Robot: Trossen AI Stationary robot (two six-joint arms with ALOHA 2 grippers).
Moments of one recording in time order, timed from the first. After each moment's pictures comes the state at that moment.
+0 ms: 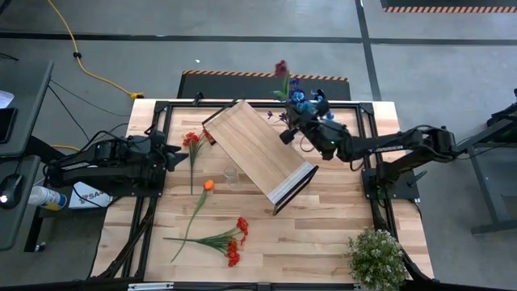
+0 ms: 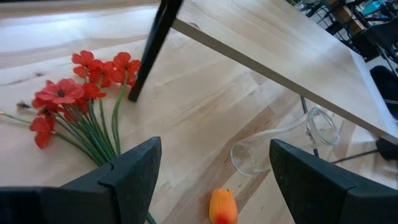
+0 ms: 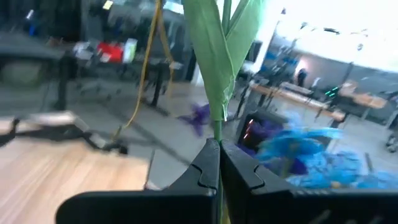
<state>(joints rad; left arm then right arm) 0.11 0.19 0.51 -0.89 -0.28 -0.79 -0.14 1.37 0.75 0.74 0.78 -0.29</state>
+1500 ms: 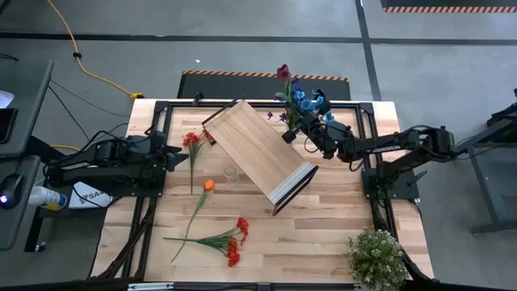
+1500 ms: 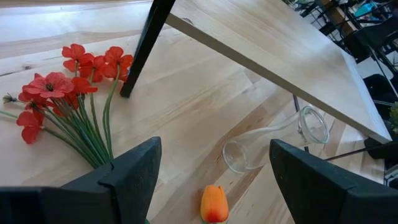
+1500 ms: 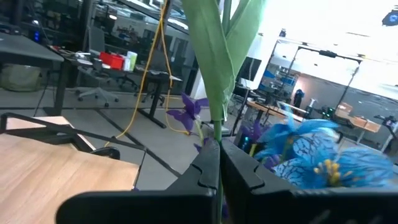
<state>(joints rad) 0.11 0.19 0.51 -0.88 -0.26 -0.82 -0.18 1.39 0.68 0.89 0.70 -0.39</state>
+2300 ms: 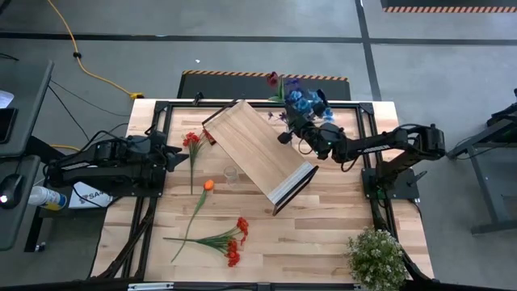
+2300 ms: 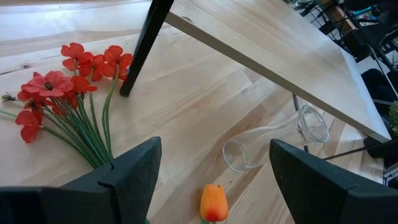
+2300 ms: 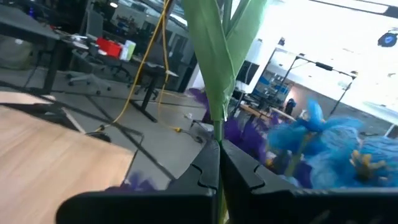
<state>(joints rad) 0.11 0.19 0.51 -0.89 -0.26 -0.82 -0.20 1.49 0.68 0.99 0.69 -0.49</state>
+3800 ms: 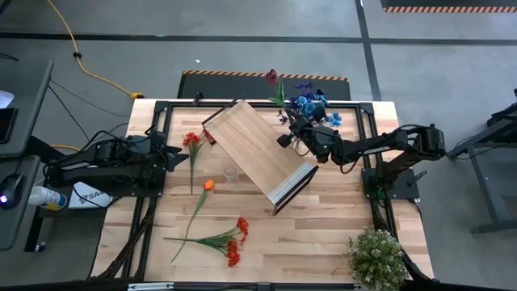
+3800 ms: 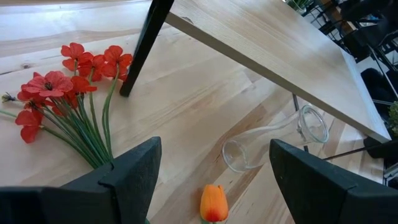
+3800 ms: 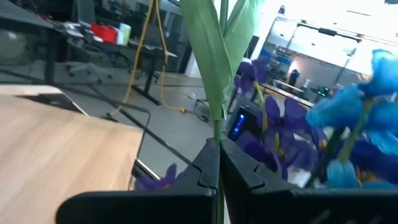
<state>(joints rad) 0.11 0.19 0.51 -0.88 -0.26 -0.82 -0.16 1.49 0.68 0.87 0.79 -0.33</state>
